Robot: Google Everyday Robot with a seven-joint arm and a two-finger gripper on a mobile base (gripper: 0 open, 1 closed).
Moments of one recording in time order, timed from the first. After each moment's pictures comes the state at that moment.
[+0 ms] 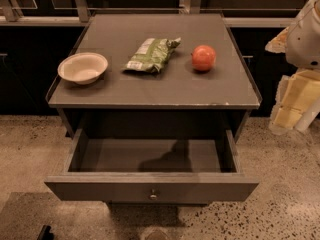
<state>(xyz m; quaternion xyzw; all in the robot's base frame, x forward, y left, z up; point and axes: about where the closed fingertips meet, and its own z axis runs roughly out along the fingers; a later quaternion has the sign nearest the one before) 0.438 -0.217 0.976 -0.60 0.78 -0.03 0.16</state>
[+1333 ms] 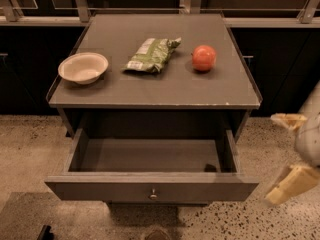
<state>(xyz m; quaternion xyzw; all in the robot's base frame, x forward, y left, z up) 0.375 -0.229 0.855 -0.53 0.80 0.07 0.27</state>
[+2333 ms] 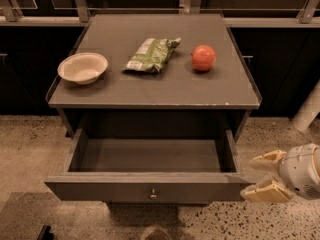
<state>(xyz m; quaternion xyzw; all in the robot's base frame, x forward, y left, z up) 0.370 -0.229 0.769 -0.48 0.82 0.14 0.28</state>
